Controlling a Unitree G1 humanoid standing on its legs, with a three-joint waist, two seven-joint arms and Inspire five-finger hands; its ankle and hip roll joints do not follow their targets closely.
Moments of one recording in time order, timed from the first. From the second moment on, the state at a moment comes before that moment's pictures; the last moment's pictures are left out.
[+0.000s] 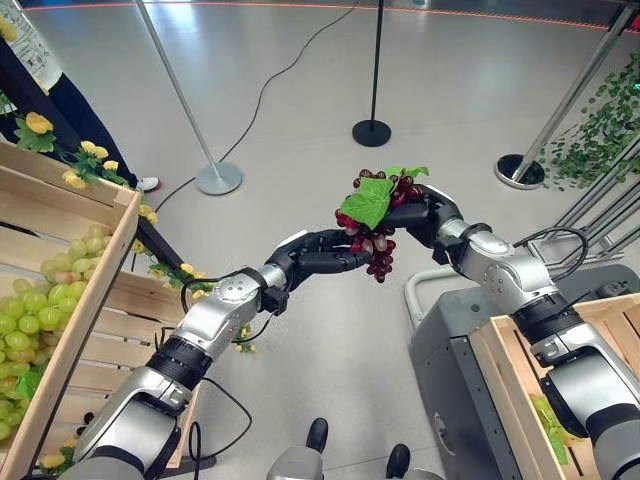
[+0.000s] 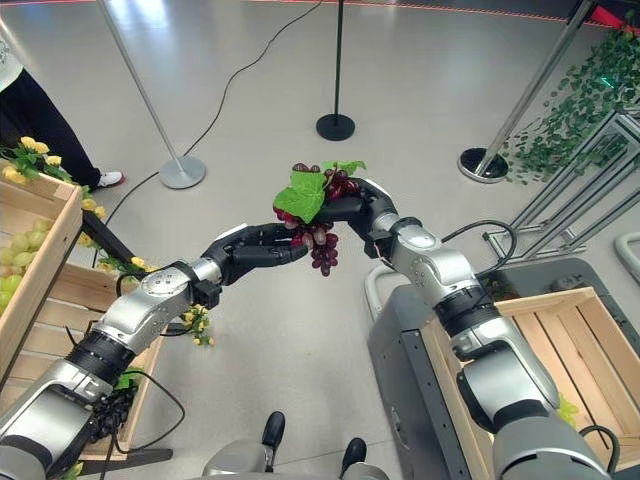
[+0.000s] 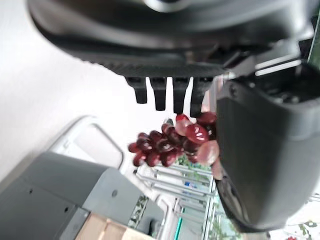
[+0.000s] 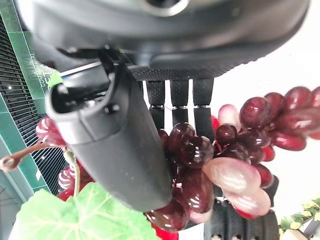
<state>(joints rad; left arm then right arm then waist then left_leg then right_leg) -0.56 0.58 -0.47 0.32 -0.64 0.21 -0.24 -0.82 -0.55 0.45 0.47 0.90 0.28 0.06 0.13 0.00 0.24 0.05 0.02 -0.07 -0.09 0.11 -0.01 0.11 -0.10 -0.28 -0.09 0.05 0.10</state>
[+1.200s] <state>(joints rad) -0.46 0.47 -0.45 0.37 -0.73 -0.07 -0.11 -0.84 -0.46 0.44 0.40 1.00 0.31 0.06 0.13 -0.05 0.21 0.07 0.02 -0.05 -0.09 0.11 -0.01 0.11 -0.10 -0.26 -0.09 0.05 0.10</state>
